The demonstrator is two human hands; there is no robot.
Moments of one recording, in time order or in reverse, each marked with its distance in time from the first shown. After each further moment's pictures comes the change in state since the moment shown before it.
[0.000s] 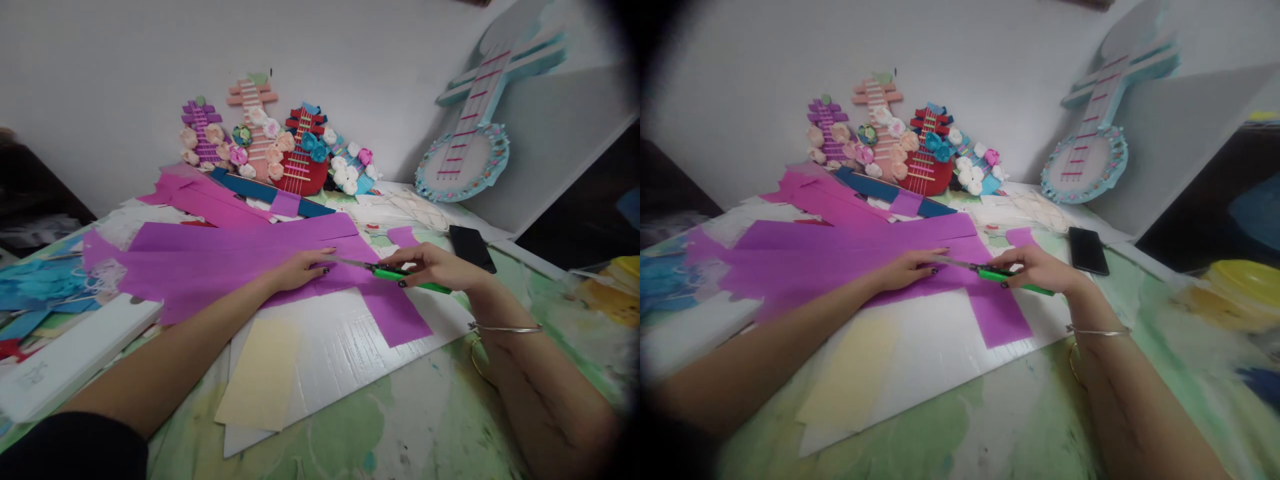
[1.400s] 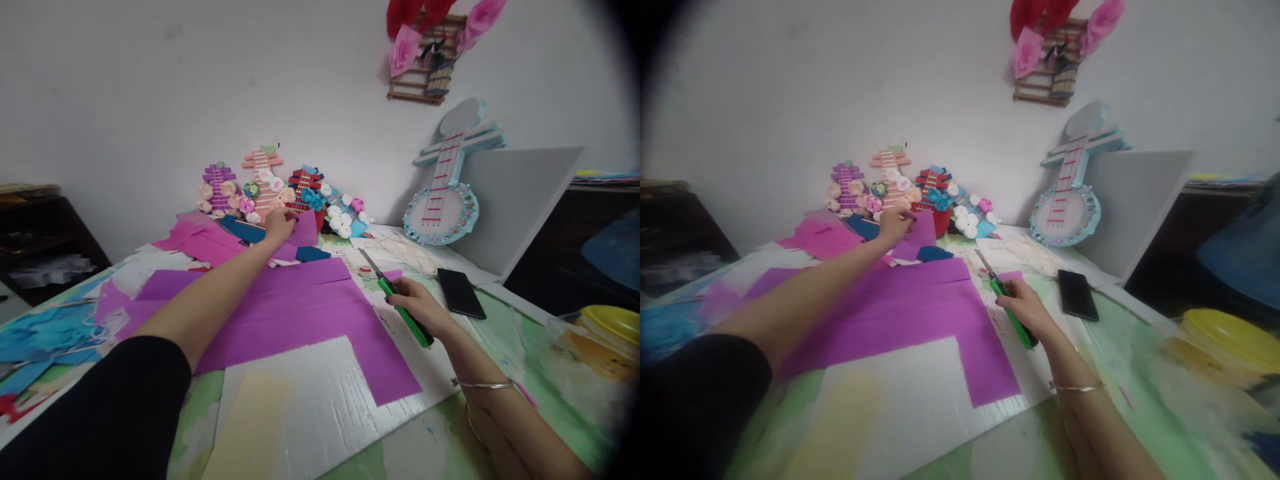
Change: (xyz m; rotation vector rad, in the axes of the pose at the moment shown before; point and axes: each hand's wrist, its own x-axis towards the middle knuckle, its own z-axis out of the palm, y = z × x) left_hand 0.114 -0.045 -0.140 0.357 0.628 -0.447; right_hand 0.015 0.019 0.010 0.225 0.645 0.203
